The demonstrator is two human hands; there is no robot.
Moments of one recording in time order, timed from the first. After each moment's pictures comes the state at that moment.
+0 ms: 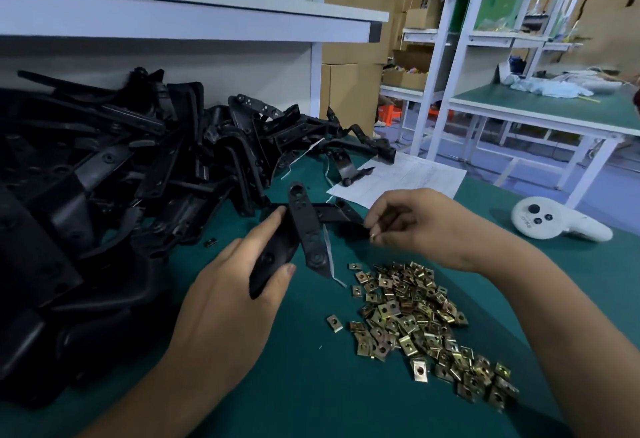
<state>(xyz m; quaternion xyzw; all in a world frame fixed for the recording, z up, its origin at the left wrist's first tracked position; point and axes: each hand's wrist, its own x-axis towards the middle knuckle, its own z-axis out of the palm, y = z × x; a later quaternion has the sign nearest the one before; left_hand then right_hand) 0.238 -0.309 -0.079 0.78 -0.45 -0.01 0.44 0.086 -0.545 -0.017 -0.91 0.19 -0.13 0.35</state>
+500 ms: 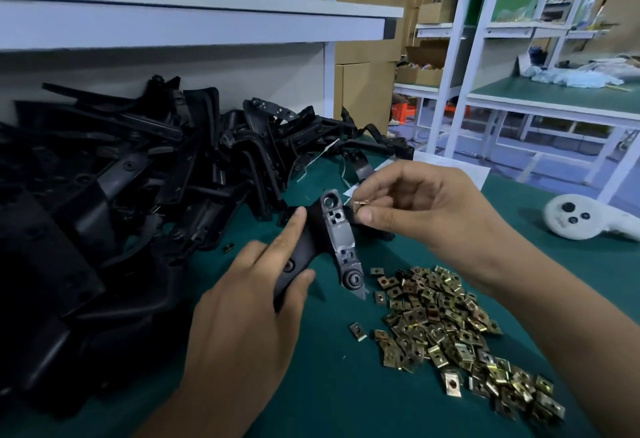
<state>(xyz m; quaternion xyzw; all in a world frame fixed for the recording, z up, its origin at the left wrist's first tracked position) 0.230 -0.306 -0.078 0.81 -0.46 0.12 0.33 0.103 -0.499 -0.008 -0.78 0.05 -0.31 0.54</state>
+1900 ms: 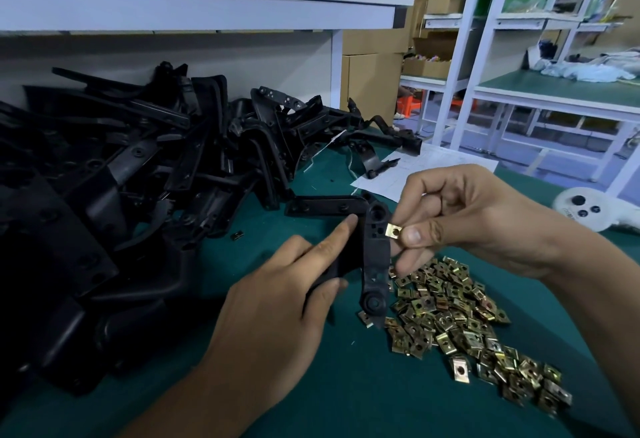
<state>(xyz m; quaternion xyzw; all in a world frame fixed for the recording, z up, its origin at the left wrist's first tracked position) 0.226 -0.302 -0.078 0.75 -0.57 0.06 0.33 0.081 -0.508 0.004 -0.76 0.04 -0.11 0.64</state>
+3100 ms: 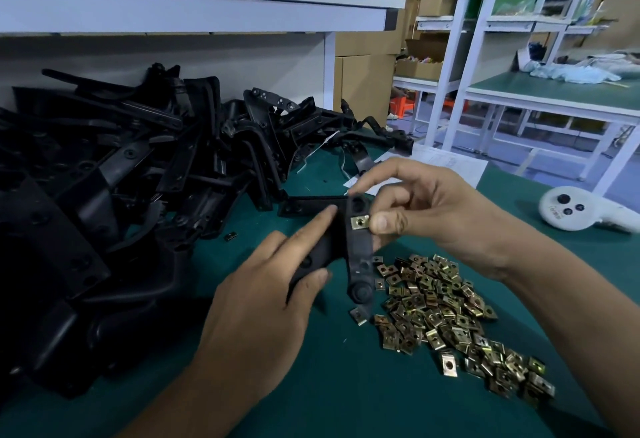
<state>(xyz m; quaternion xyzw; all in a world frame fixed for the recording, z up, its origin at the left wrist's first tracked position) 0.228 -0.303 -0.080 0.75 -0.53 0.05 0.39 0.097 -0.507 -0.010 -0.78 -0.01 -0.17 0.60</state>
